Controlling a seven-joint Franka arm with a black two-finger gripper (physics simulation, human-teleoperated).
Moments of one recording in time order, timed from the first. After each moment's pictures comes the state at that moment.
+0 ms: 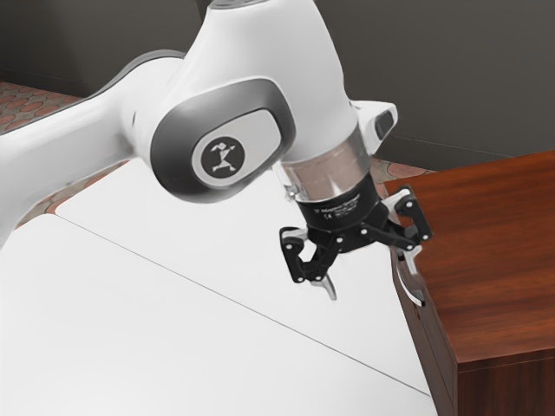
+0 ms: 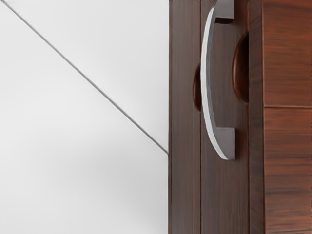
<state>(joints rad) -0.12 -0.02 -0.28 -1.59 -0.04 1.76 -1.14</state>
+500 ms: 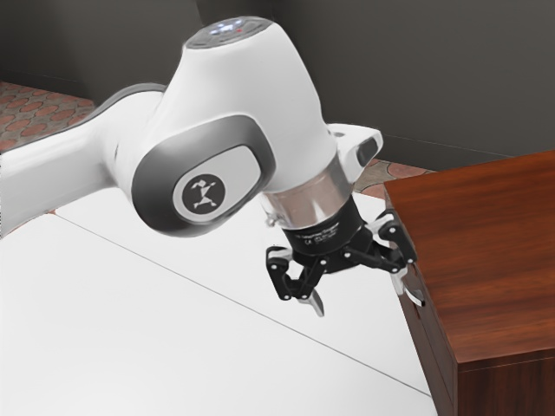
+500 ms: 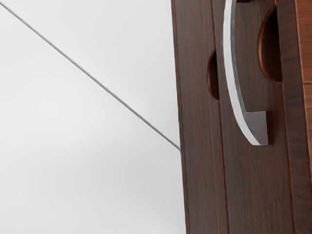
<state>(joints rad) -0.12 -0.11 -0.27 -1.76 -0.08 1.87 -1.05</state>
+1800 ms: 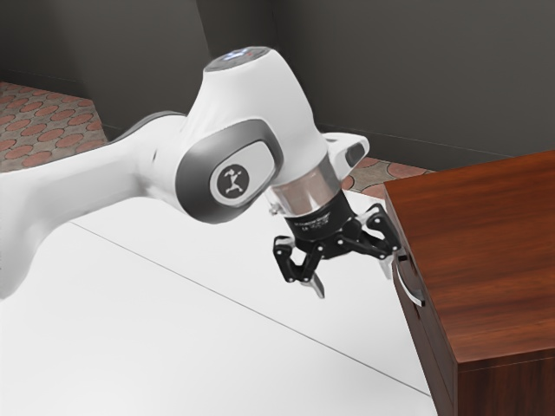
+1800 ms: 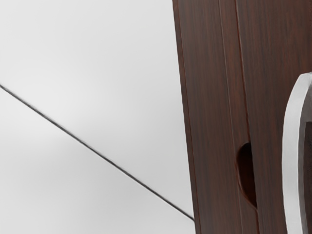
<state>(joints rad) -0.07 0.02 -0.19 -1.74 -0.15 1.95 -0.84</state>
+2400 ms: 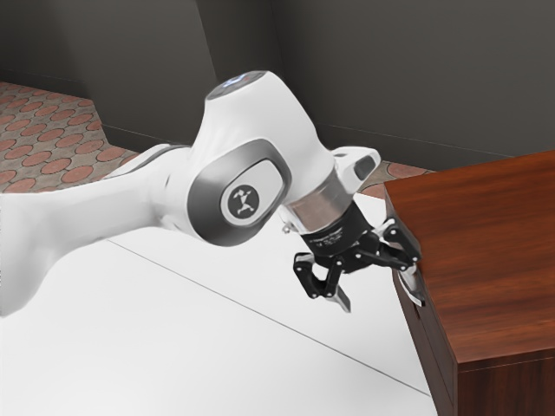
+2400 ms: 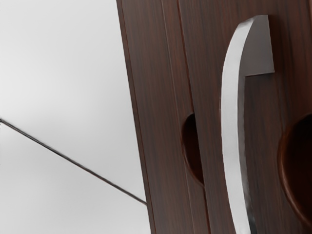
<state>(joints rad) -0.10 0.02 -0.17 -1.79 -0.27 2.07 -0.75</state>
